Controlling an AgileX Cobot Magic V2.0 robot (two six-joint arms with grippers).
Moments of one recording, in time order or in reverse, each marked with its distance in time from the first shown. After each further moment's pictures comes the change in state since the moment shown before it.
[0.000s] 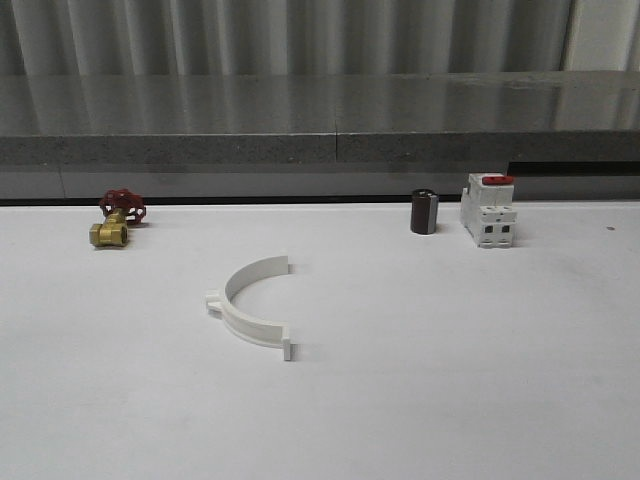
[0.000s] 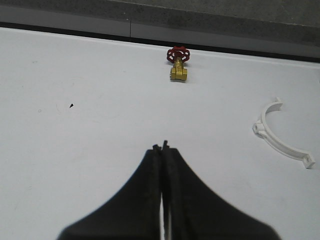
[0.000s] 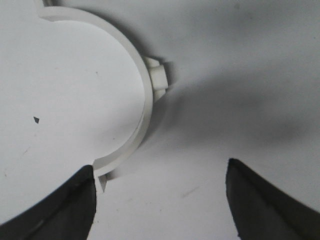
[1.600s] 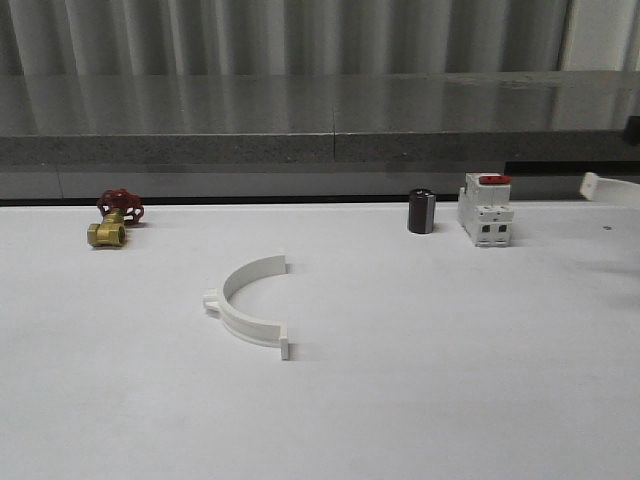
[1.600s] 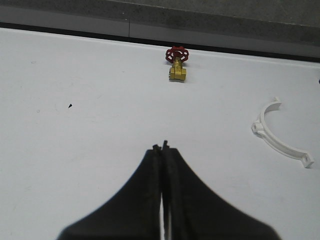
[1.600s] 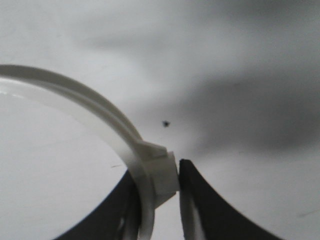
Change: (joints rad) left arm 0.000 0.000 0.000 0.000 0.000 0.000; right arm 0.256 0.133 -0.156 0.106 0.111 0.103
